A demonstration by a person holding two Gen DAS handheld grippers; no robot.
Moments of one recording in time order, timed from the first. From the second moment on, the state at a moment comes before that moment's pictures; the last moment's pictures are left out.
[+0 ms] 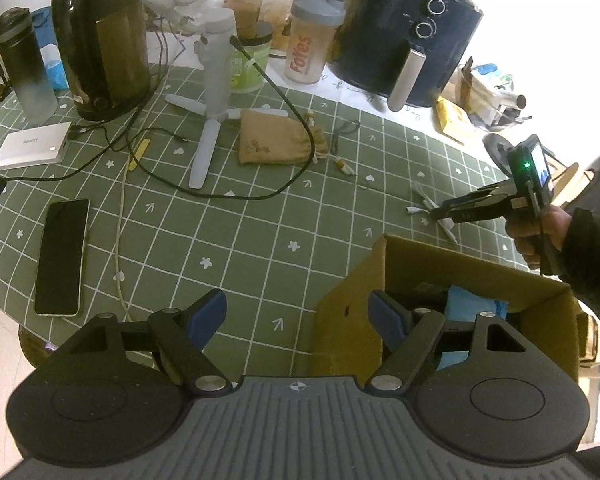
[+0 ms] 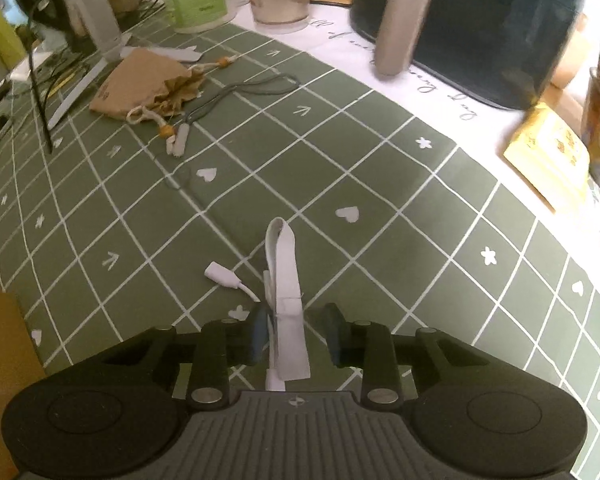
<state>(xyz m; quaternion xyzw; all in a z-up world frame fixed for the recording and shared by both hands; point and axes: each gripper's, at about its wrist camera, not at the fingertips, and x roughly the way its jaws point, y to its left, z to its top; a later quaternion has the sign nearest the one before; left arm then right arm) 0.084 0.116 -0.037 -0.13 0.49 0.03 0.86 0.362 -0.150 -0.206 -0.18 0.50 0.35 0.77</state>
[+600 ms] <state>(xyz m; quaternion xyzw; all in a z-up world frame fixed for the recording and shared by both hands) 0.087 0.118 -0.039 -0.13 0.49 0.03 0.86 0.376 -0.156 -0.210 -0.19 0.50 0.32 0.78</state>
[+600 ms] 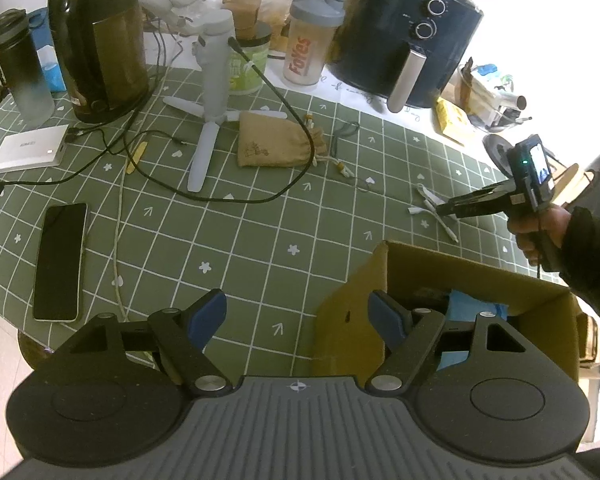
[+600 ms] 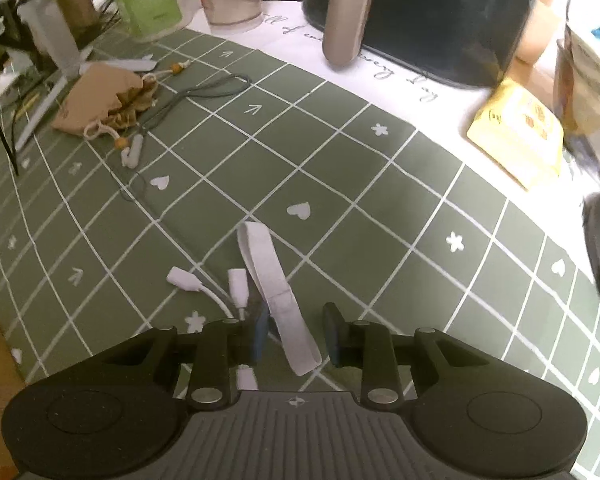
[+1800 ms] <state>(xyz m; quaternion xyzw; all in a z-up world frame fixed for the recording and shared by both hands) 0.174 0.098 -0.019 -0.02 0.42 -0.05 0.90 0.331 -0.198 -0.141 -0.13 0.45 0.31 0.83</state>
